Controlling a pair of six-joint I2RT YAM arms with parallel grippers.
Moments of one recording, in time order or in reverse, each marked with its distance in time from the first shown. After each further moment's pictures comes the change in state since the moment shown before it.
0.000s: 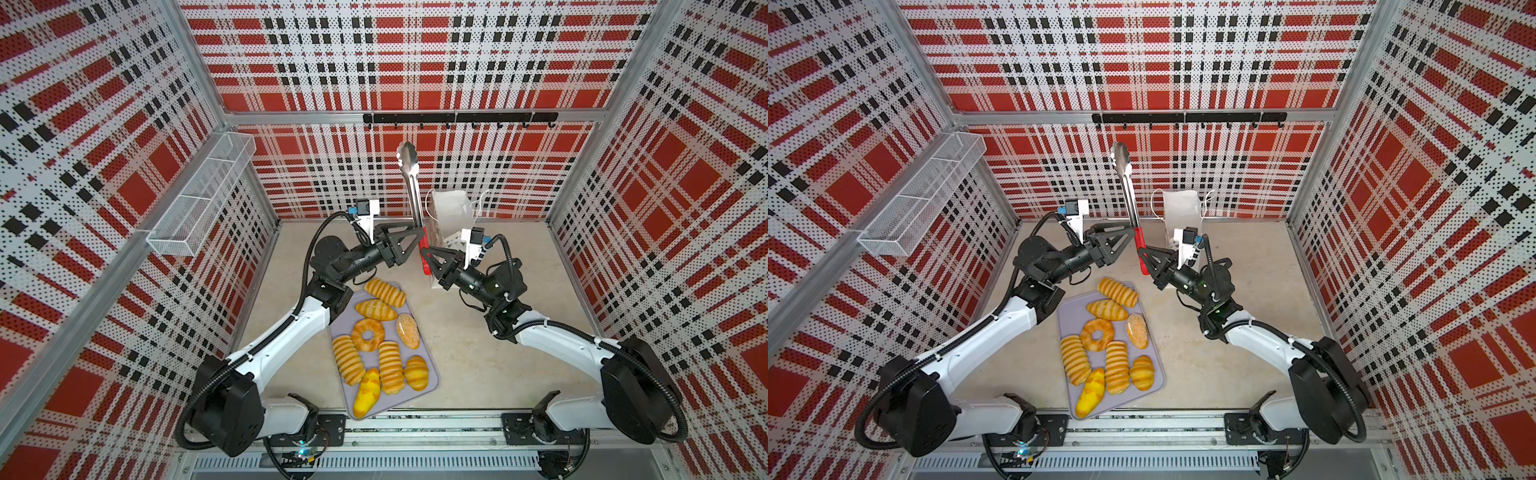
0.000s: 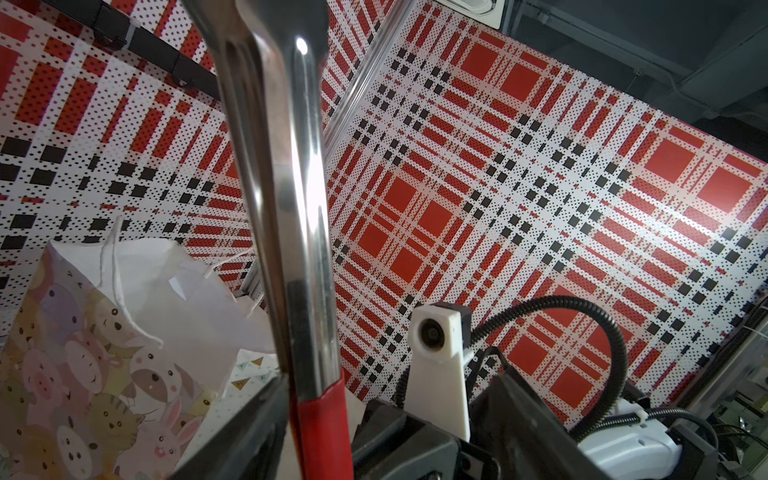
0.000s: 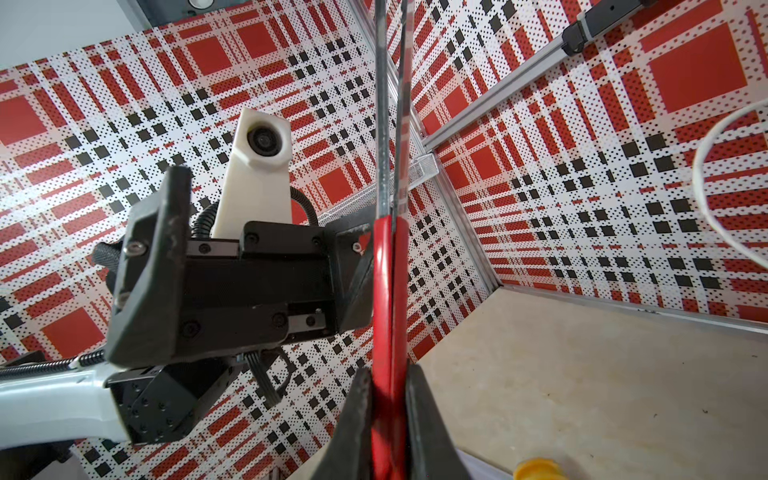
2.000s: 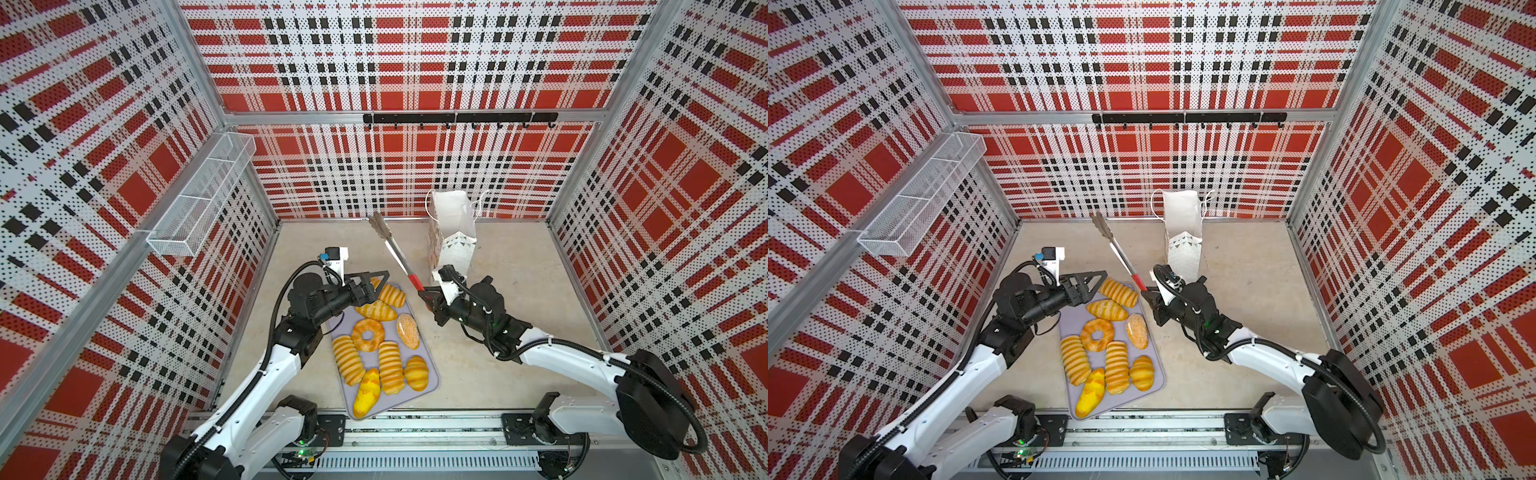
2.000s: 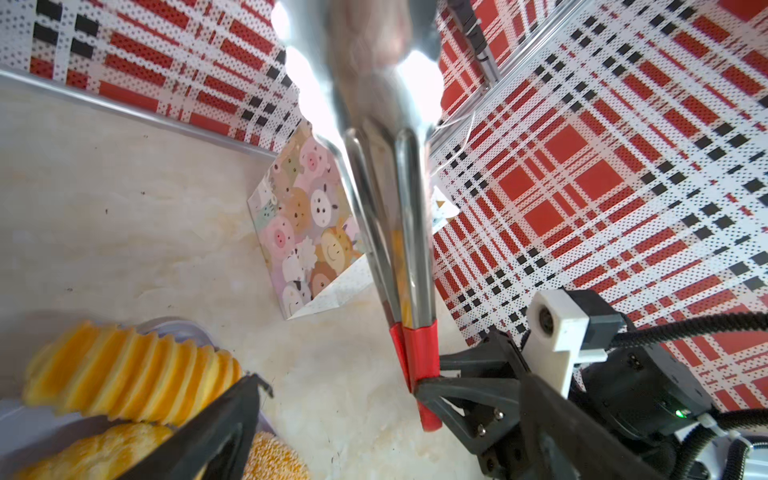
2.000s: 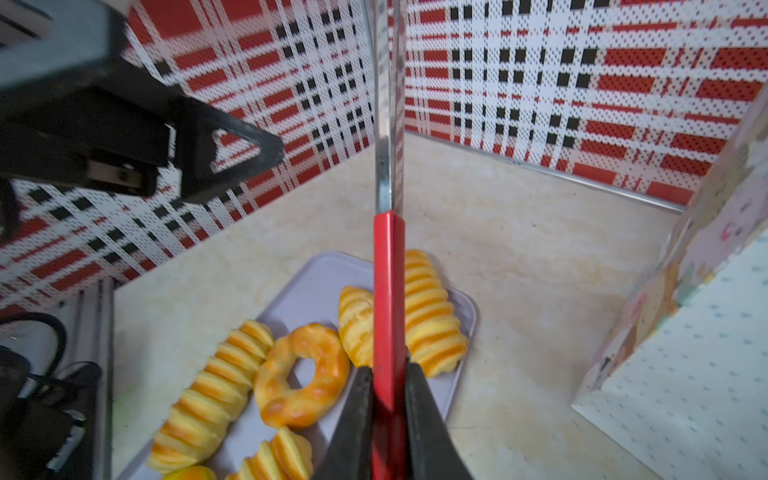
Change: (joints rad) left arm 0.161 -0.407 -0.386 -0.435 -0.114 0.052; right arm 0.131 -0.115 -0.119 -0.508 0.219 -0.481
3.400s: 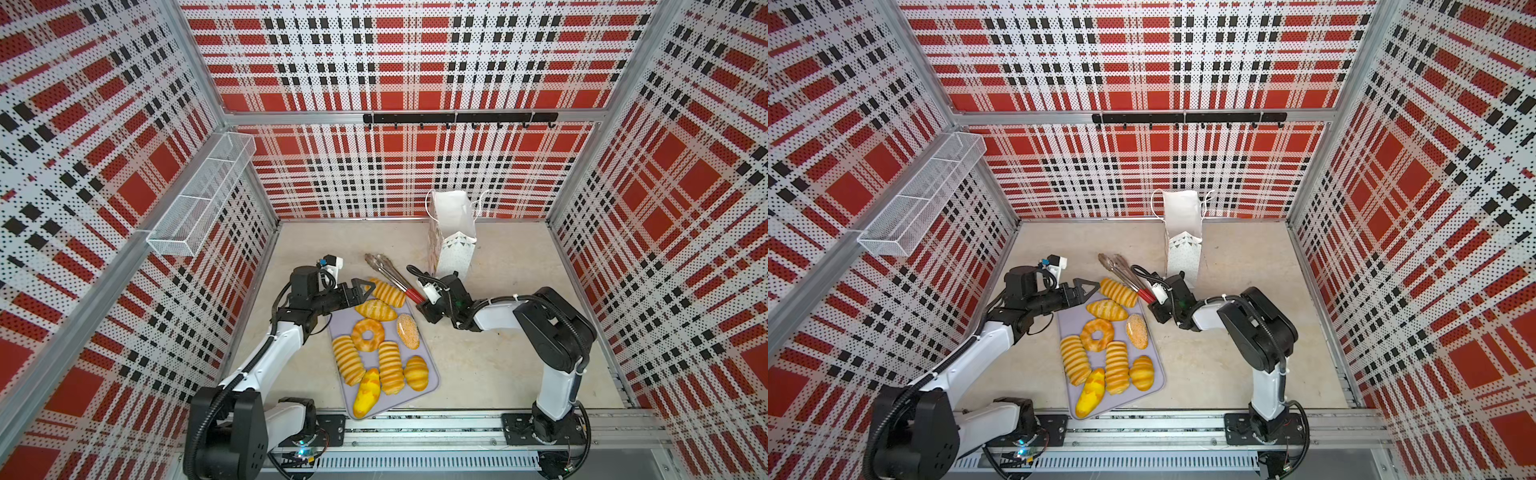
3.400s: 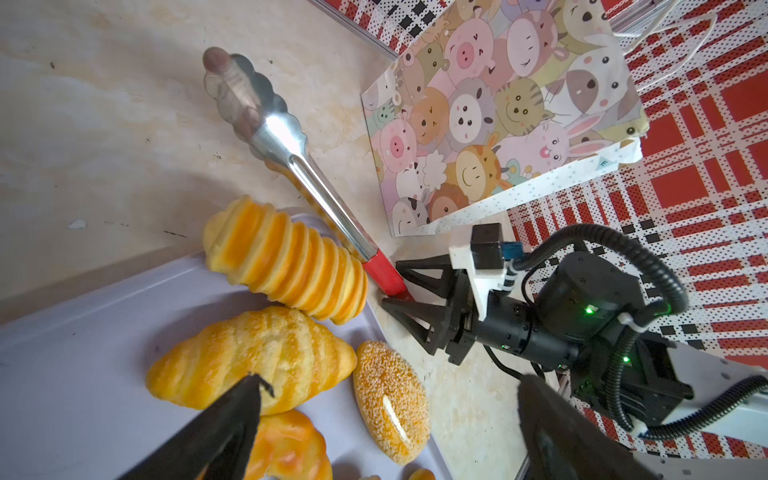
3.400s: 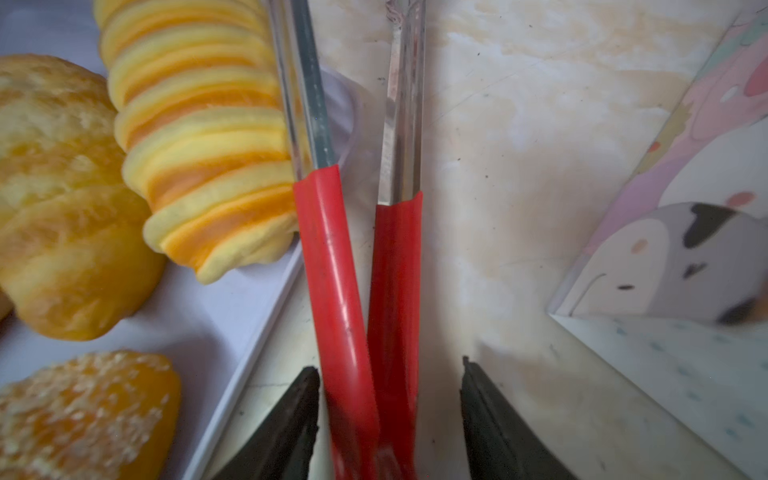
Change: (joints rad) left arm 0.239 0.251 0.019 -0.267 0.185 0.202; right arm -0.127 0.647 0.235 -0.138 0.064 -0.208
